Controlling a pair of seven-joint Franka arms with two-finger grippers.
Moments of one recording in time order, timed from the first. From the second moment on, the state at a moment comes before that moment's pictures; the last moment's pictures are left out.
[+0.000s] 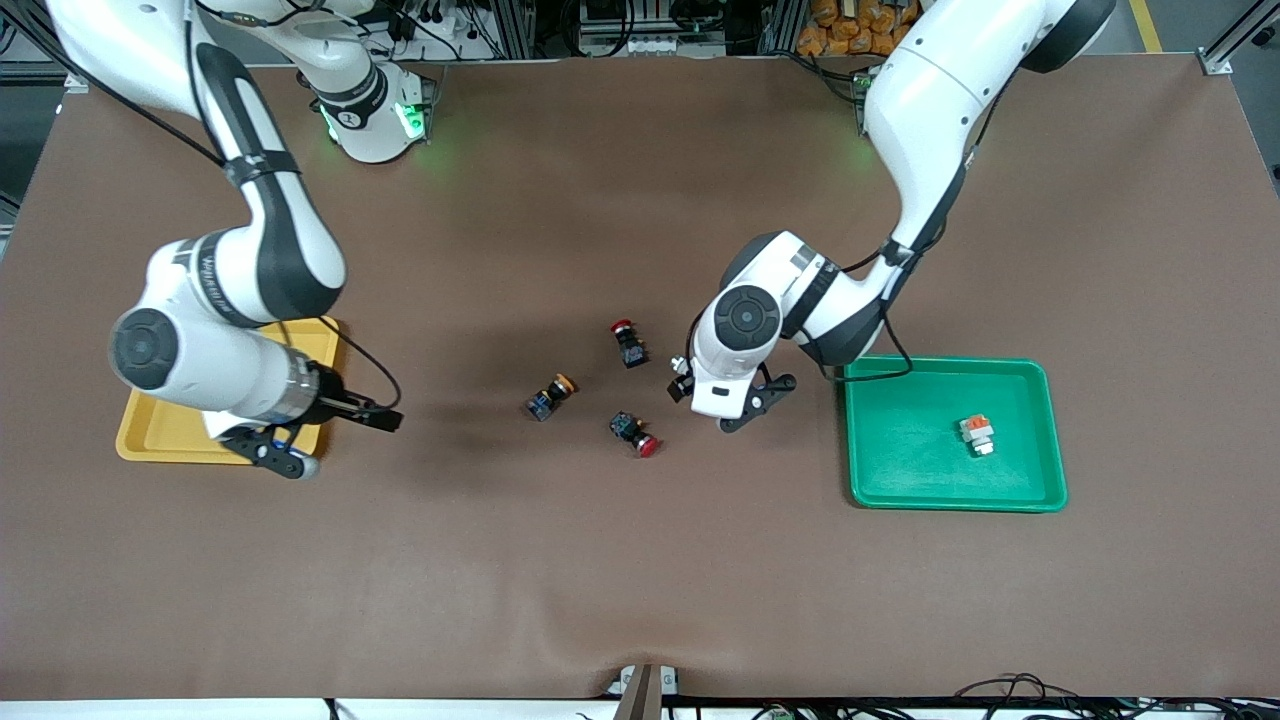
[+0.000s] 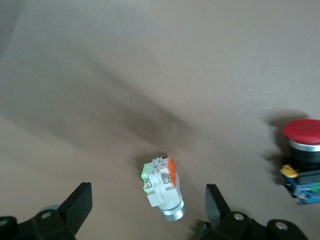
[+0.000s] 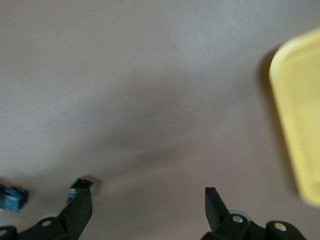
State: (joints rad) left arm -0.40 0.72 -0.32 -1.56 0.11 2.17 -1.33; right arm 0.15 0.42 0.06 -1.71 0.17 2.03 0.60
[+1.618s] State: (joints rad) left arm -0.41 0.73 -0.31 -1.68 0.11 2.35 -1.52; right arm 0.47 0.67 0.05 -1.73 0.17 2.39 1.23
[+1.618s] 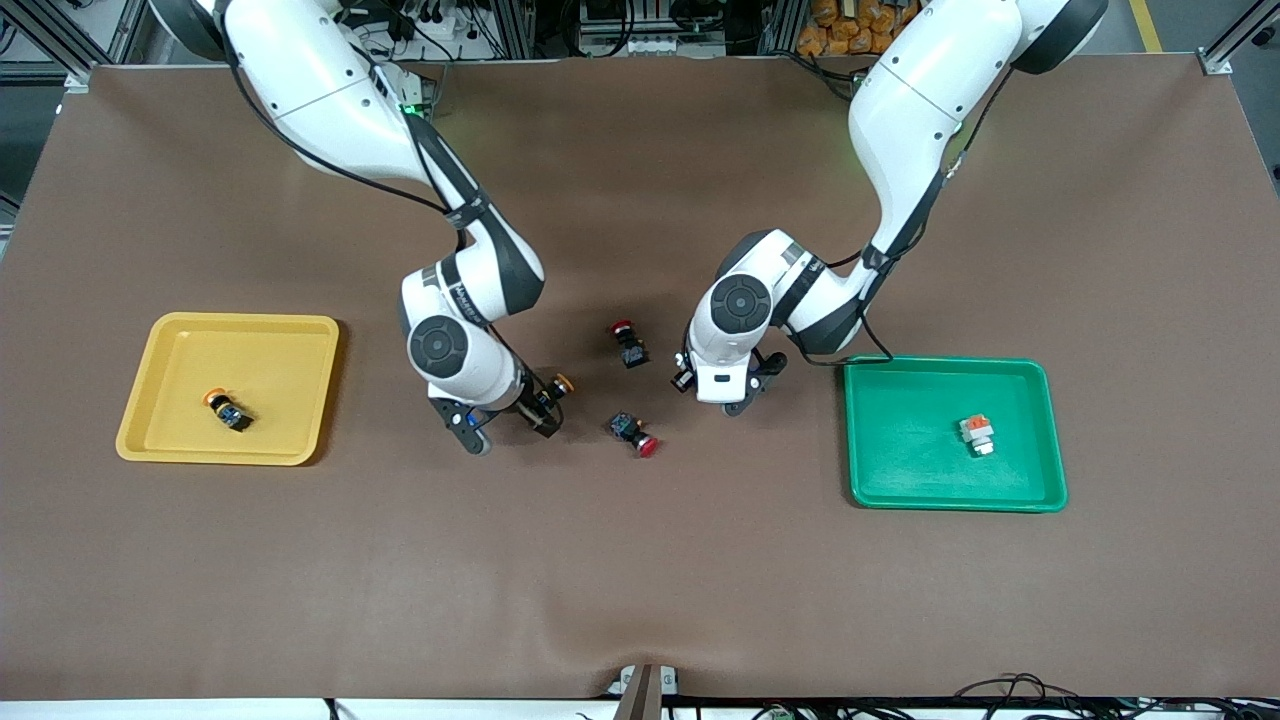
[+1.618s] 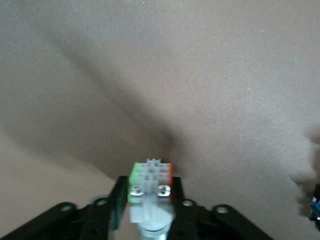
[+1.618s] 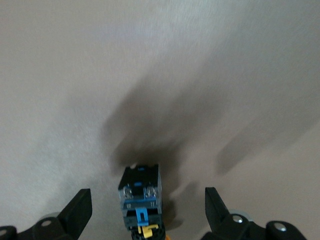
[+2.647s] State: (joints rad) left arm -0.27 0.59 -0.30 -1.61 0.11 2.23 -1.33; right arm 0.41 0.64 0.02 -1.59 0.15 2.17 1.16
